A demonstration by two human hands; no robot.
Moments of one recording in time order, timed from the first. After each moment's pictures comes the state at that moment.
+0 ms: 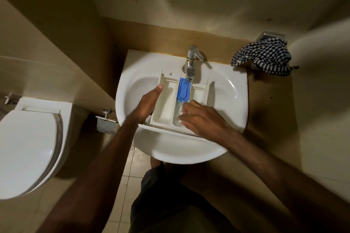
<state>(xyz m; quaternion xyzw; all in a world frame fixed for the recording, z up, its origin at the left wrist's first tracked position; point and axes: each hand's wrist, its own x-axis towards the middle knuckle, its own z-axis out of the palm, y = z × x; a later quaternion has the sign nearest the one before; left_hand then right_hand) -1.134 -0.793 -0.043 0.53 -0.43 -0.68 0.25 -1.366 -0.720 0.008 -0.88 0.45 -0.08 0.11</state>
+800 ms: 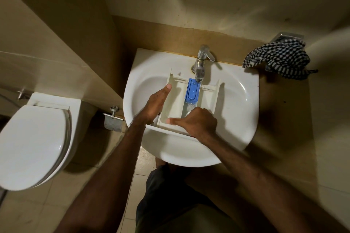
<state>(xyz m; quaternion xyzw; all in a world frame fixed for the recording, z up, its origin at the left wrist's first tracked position) -1.136 -0.794 -0.044 0.54 -0.43 -0.67 0.26 -1.297 -0.734 -0.008 -0.54 0.79 0.01 0.28</state>
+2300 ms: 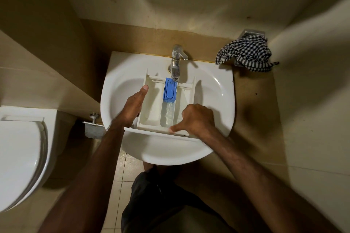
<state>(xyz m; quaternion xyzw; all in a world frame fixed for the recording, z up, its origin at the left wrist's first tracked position) -1.136 -0.795 -0.046 0.59 -0.46 -0.62 0.23 -1.354 -0.727 0.011 -0.60 0.74 0.07 0.29</state>
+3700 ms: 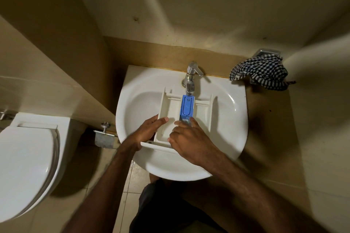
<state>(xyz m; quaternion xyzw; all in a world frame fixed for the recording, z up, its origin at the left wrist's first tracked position) -1.123 -0.775 -0.070 0.51 -0.39 -0.74 0.20 -1.308 -0.709 0.021 -0.85 0.50 0.11 0.12</state>
